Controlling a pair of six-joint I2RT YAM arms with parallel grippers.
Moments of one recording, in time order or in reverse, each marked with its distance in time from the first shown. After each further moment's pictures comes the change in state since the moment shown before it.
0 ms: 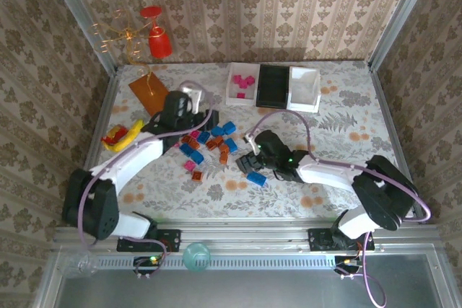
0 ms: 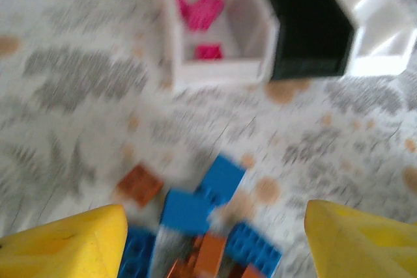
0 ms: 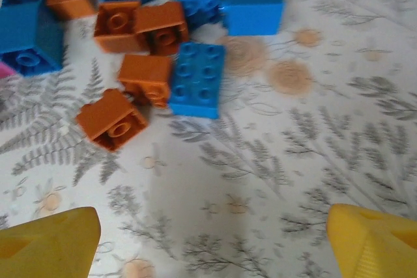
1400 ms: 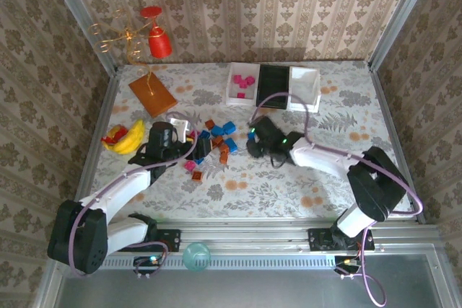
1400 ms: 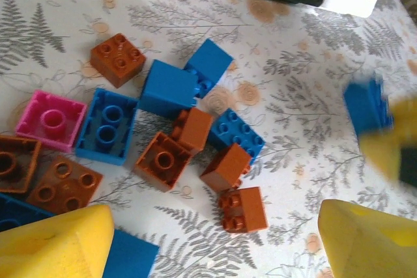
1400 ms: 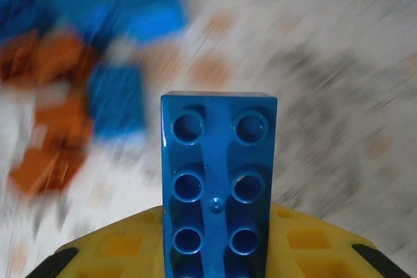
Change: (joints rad) left arm 0.039 -0.216 -0.346 0.131 0.204 -0.089; right arm -0.137 0.074 0.225 -0.258 0.058 0.217
